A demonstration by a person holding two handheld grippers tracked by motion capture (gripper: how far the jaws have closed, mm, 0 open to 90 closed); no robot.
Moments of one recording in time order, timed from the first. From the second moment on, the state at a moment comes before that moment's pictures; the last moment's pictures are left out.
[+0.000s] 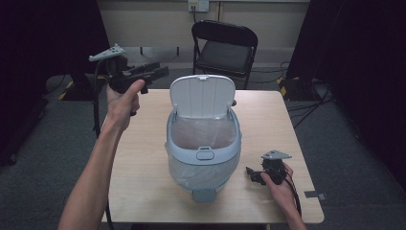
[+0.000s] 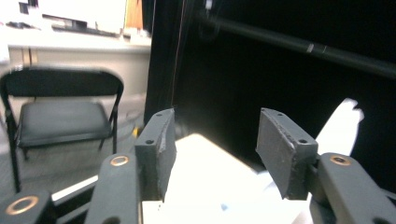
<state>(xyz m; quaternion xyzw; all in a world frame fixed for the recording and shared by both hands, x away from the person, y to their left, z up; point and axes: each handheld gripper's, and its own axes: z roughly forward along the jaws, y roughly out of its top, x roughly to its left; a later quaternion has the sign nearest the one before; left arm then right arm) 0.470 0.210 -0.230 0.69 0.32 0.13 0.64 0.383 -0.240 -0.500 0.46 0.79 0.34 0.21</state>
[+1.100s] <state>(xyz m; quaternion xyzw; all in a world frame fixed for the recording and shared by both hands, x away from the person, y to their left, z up) 0.388 0.128 -0.279 0.81 0.18 0.11 0.55 0.382 -0.240 -0.500 0.46 0.79 0.34 0.21</state>
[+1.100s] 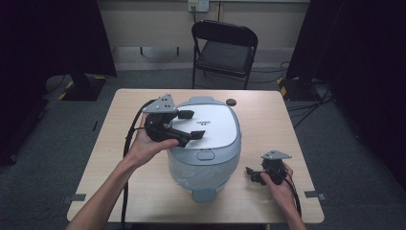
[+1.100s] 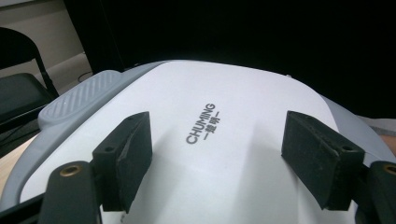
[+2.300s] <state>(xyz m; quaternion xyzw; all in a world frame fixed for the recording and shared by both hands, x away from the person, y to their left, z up) 0.394 0.205 -0.297 0.75 0.27 0.12 0.59 0.382 -0.240 -0.500 0.47 0.79 0.34 0.21</state>
